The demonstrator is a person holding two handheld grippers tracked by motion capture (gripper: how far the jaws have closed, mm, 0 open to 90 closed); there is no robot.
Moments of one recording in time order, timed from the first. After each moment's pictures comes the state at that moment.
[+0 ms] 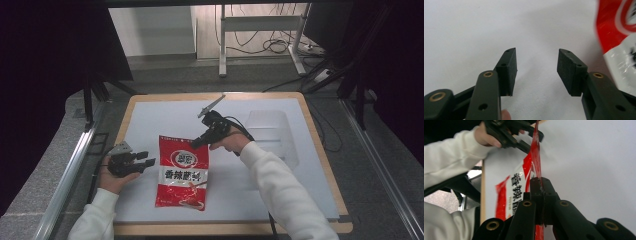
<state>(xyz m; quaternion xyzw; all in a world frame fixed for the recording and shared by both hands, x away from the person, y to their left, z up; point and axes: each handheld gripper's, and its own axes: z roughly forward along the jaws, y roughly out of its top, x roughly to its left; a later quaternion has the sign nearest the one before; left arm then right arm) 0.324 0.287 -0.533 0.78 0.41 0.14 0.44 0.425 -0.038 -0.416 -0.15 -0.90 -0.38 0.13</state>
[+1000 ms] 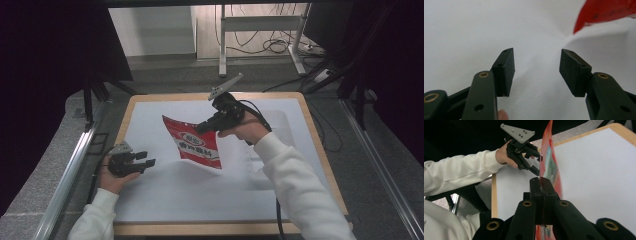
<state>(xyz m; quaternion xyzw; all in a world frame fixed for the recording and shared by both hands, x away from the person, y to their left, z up) 0.324 0.287 -0.533 0.78 0.42 0.13 0.44 0.400 -0.066 -0.329 -0.12 -0.89 -0.42 0.07</state>
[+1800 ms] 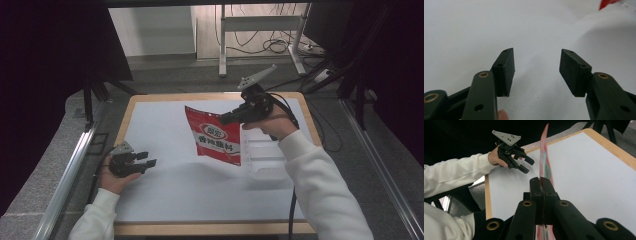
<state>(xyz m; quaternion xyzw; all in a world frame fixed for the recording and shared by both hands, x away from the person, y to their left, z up) 0.324 0.284 -0.534 0.78 0.42 0.13 0.44 0.402 -0.128 -0.304 -0.16 -0.88 -0.44 0.03</state>
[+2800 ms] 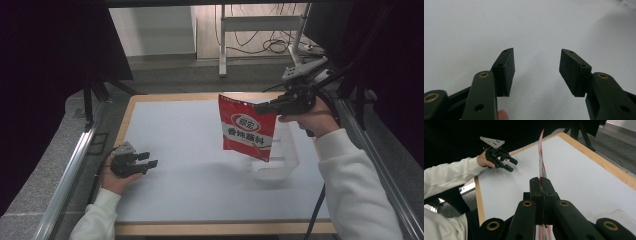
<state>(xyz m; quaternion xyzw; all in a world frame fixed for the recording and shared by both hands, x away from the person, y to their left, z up) 0.324 0.279 -0.535 0.79 0.42 0.13 0.44 0.400 -0.213 -0.277 -0.20 -0.86 -0.46 -0.01</state>
